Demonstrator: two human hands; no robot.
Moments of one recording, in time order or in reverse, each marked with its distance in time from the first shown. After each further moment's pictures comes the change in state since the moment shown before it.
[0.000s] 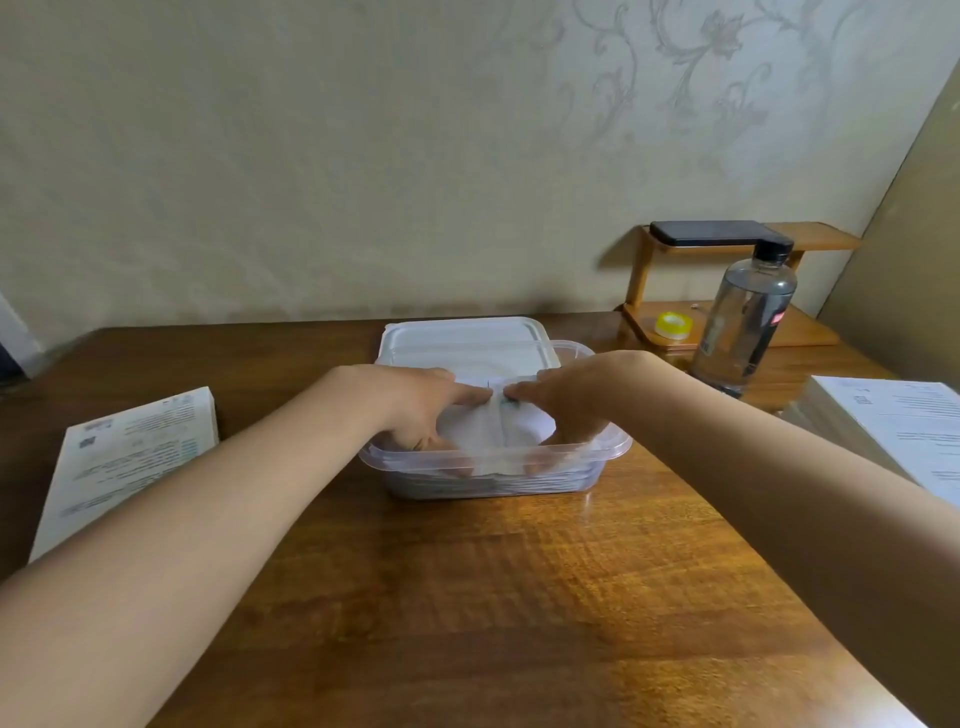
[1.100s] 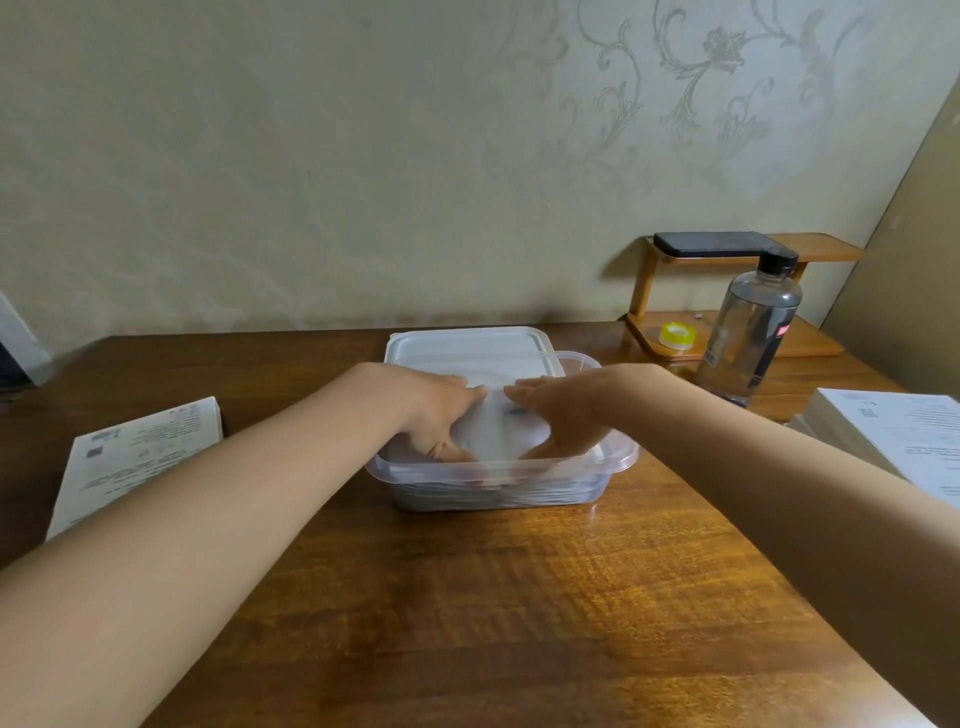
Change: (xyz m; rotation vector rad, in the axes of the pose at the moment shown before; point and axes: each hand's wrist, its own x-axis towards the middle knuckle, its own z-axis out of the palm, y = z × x) left_hand 0.005 0.006 -0.012 0.098 -0.061 0.002; right_hand 0.005 -0.003 -0.001 0.110 0.043 -0.048
